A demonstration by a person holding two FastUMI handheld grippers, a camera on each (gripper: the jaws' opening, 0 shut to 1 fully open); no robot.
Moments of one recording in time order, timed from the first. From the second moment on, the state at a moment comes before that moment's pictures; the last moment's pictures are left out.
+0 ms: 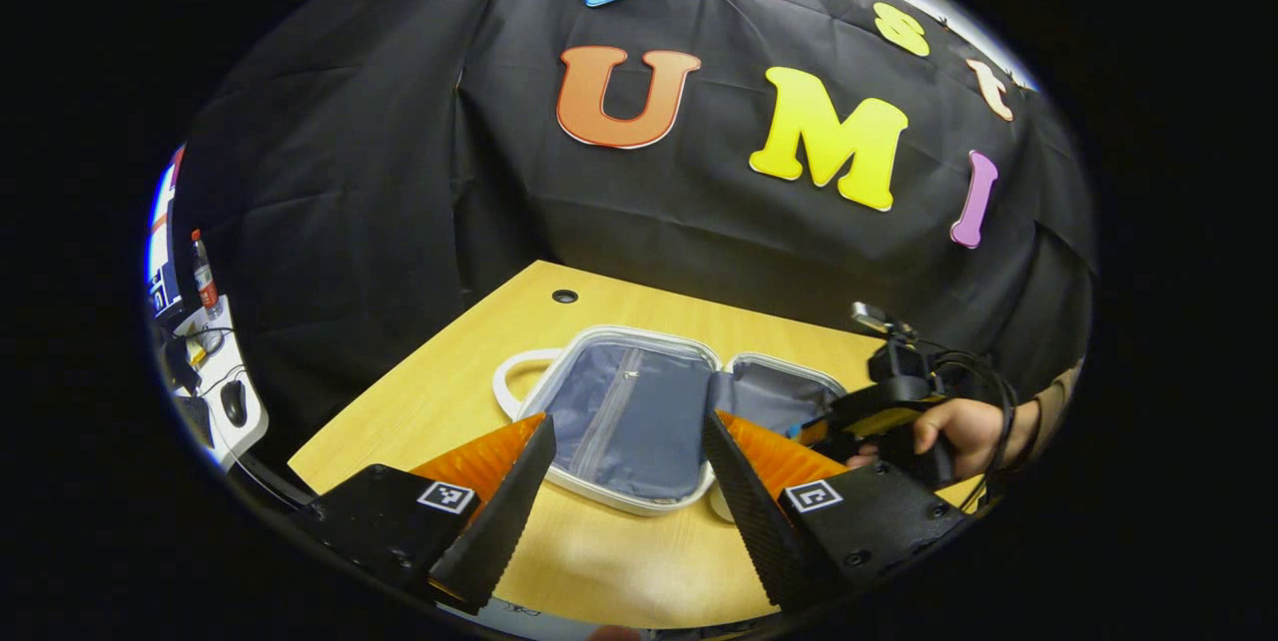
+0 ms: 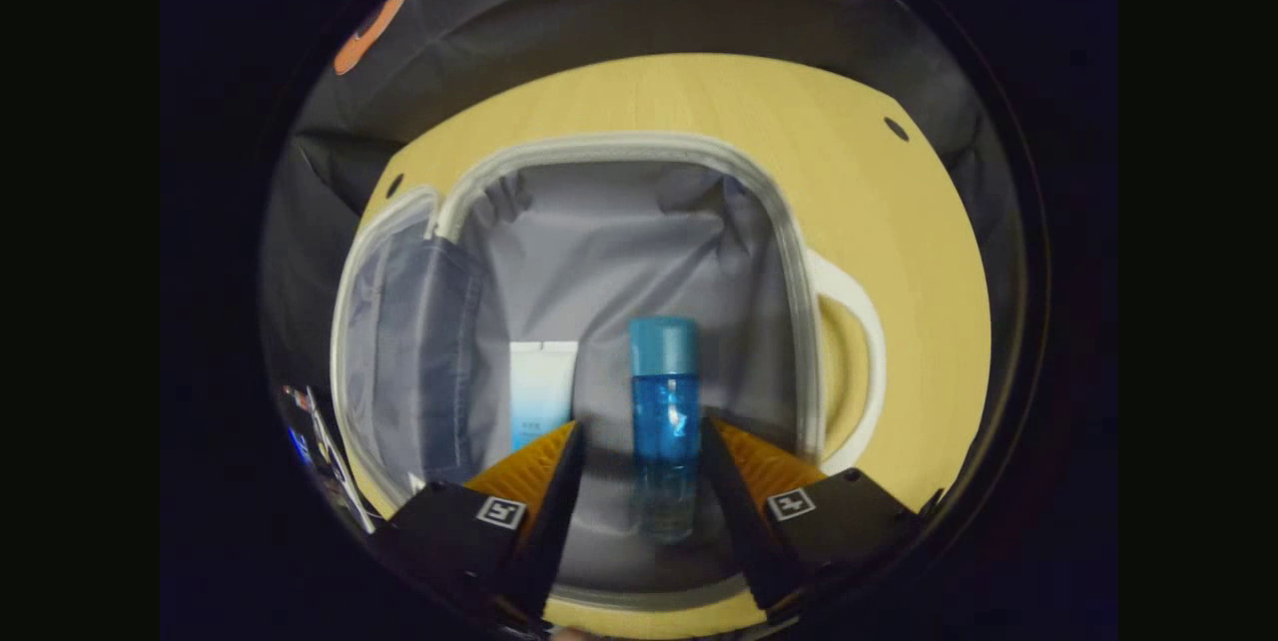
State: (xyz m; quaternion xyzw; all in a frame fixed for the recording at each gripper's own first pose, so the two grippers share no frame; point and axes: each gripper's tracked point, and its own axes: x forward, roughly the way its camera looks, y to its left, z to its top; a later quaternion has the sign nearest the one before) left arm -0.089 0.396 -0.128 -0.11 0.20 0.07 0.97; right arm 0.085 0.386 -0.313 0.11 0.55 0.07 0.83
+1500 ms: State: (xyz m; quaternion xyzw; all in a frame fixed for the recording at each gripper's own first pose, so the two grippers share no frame) left arm 0.072 0.513 -0.266 -0.51 0.24 0.04 0.82; right arm 0.032 0.136 -0.085 0.08 0.22 0.04 0.97
